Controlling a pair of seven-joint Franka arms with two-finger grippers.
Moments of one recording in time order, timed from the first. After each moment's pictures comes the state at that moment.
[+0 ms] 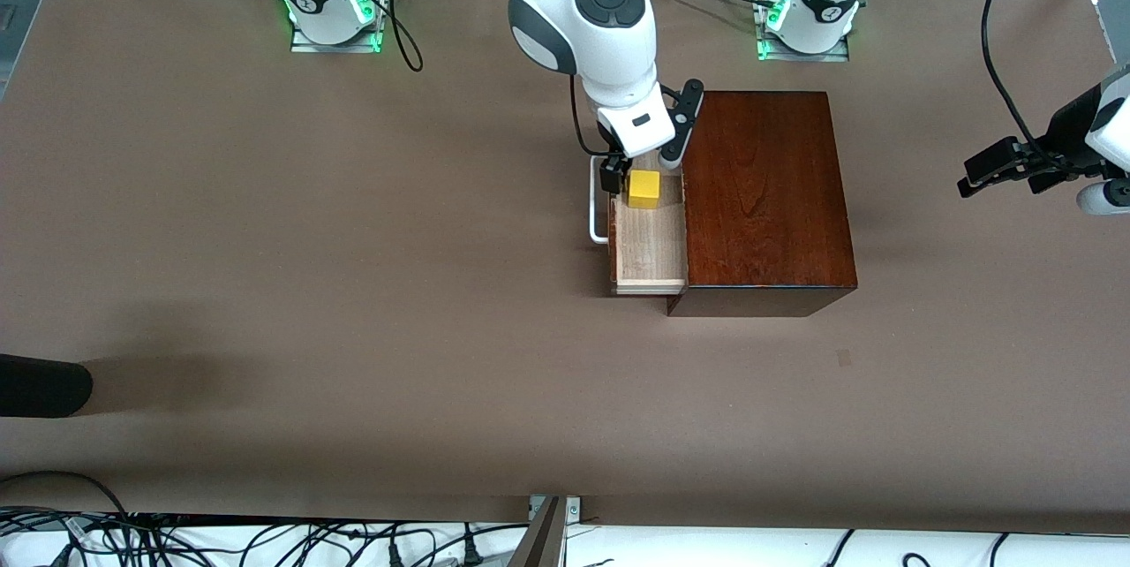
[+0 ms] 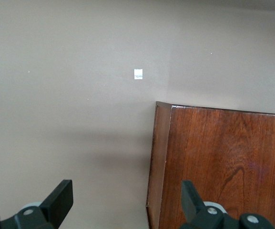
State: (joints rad) left arm -0.16 0.05 0.21 -1.62 -0.08 1.67 -0.06; right arm 0.92 0.73 -0.02 -1.11 0.07 1.99 -0.33
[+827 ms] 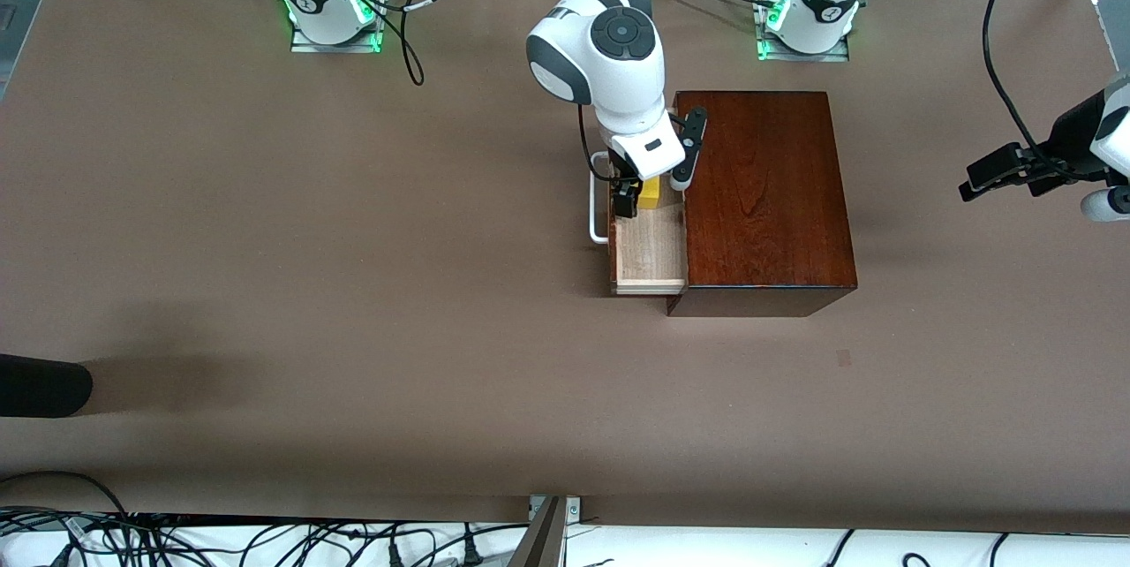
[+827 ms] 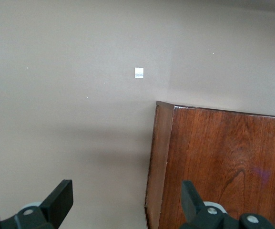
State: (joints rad) left arm -0.14 0.06 0.21 -1.62 -0.09 1.67 -0.06; right arm 0.93 0.82 -0.02 -1.09 0.03 2.09 -0.37
